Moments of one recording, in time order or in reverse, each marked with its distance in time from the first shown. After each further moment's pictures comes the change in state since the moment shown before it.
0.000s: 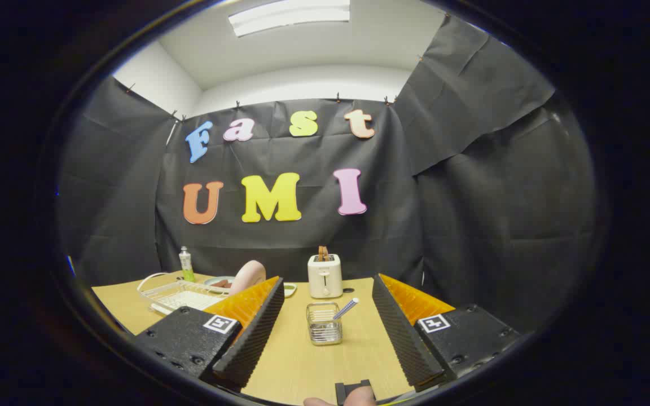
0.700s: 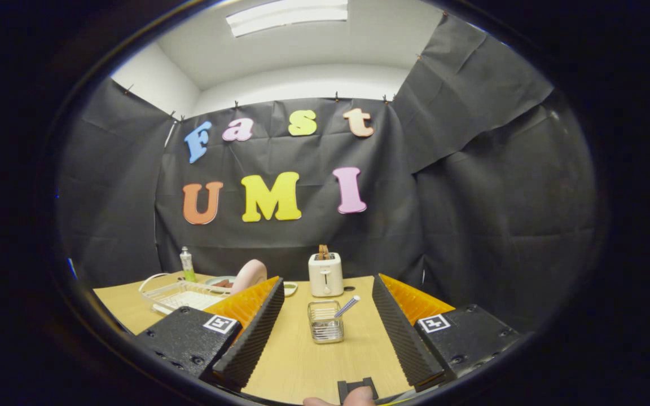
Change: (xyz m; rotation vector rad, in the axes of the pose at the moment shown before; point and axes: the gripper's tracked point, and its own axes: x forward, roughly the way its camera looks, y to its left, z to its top) arm -0.001 -0.003 -0.003 0.016 0.010 -0.002
